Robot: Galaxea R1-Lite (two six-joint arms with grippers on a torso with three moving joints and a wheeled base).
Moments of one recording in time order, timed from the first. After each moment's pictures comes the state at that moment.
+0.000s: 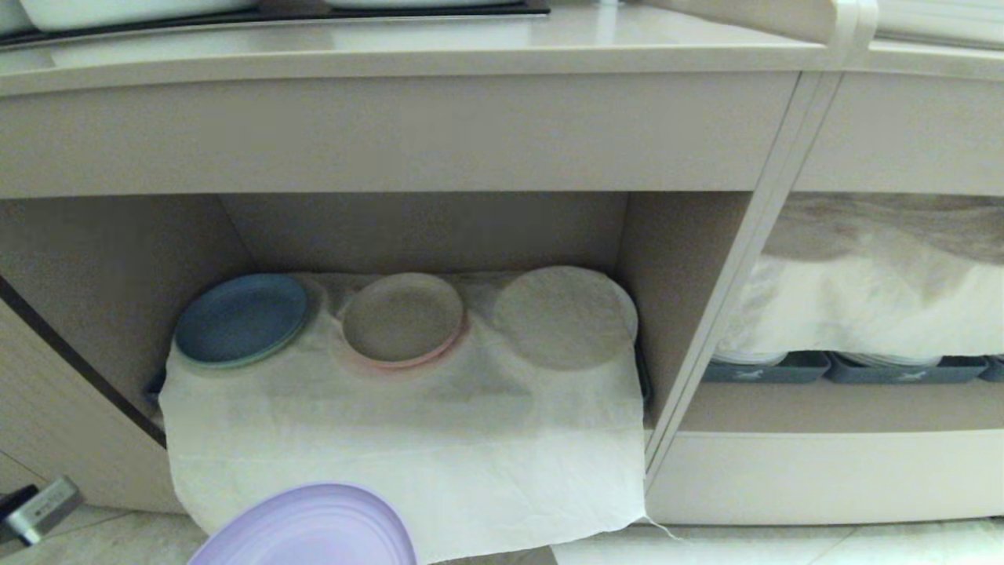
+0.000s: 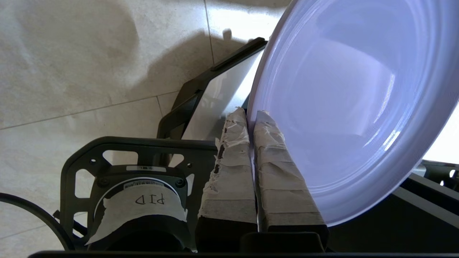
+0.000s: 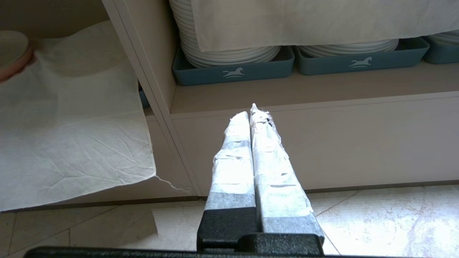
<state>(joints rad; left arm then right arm) 0.10 1.01 -0.49 0.60 -0.30 -0.24 0.00 0.00 0.00 -0.01 -0.05 0.09</state>
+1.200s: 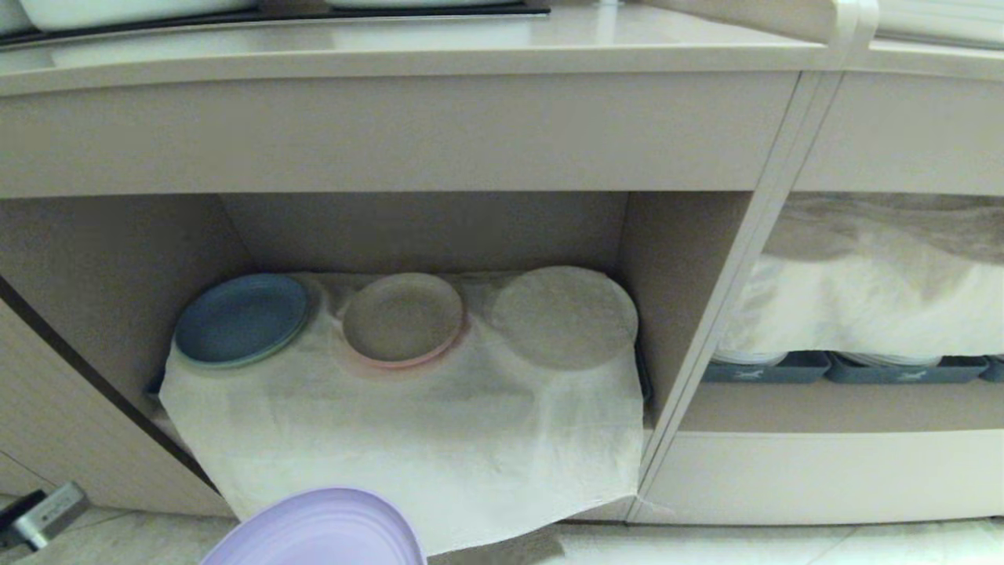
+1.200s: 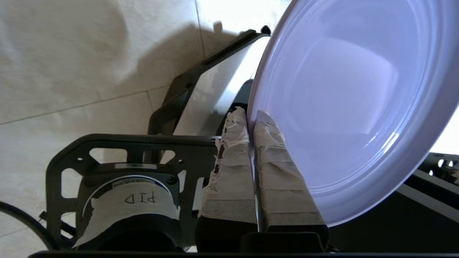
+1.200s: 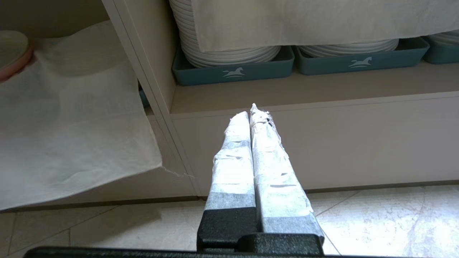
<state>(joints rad) 0.10 1.02 -0.48 0.60 -0.34 -0.24 0.00 0.00 0.00 -0.01 -0.05 0.09</state>
